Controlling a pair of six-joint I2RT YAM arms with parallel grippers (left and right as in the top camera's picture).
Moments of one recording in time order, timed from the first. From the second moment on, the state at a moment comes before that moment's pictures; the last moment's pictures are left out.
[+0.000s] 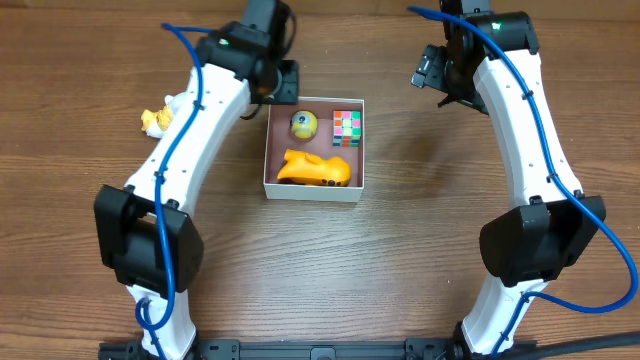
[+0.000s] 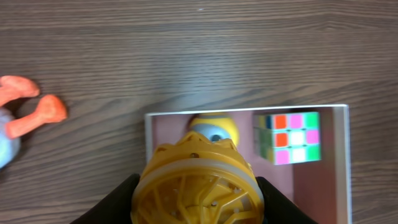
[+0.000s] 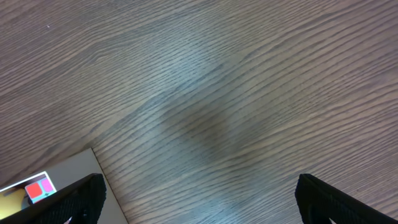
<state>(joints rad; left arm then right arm) -0.36 2.00 1.90 -1.01 0.01 -0.34 0.16 2.02 2.08 -1.34 0.24 0.57</state>
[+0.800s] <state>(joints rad) -0.44 2.22 1.91 -1.05 -0.11 -0.41 0.16 2.02 2.08 -1.34 0.24 0.57</state>
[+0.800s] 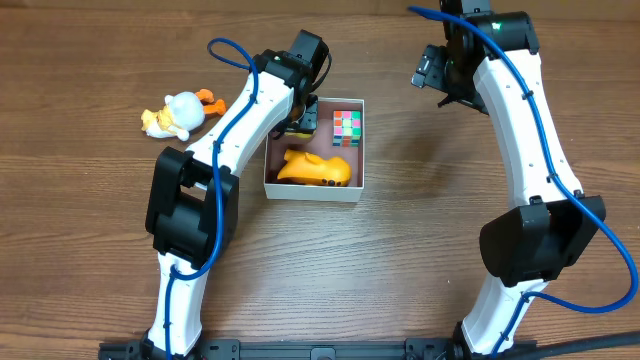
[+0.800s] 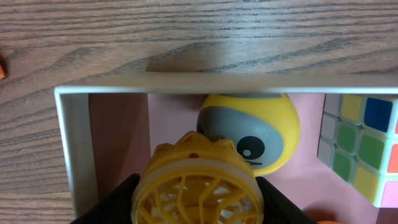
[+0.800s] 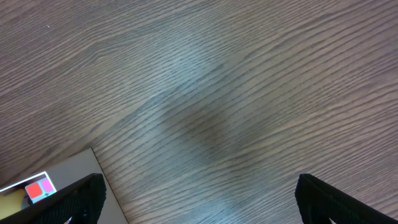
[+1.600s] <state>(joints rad) -0.47 2.22 1.91 -1.00 -0.07 -0.45 0.16 2.02 2.08 -1.34 0.24 0.57</state>
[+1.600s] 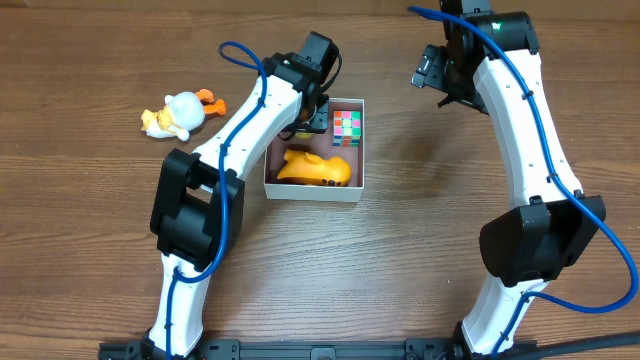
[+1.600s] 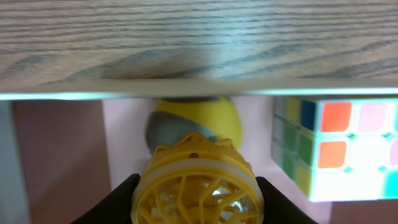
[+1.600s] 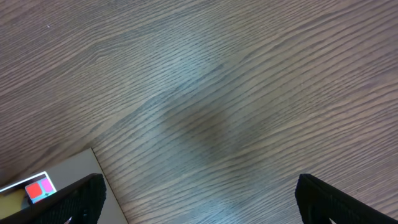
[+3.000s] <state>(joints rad) -0.47 2.28 1.92 -1.11 -0.29 -0.53 0.16 2.02 2.08 -1.34 0.24 0.57</state>
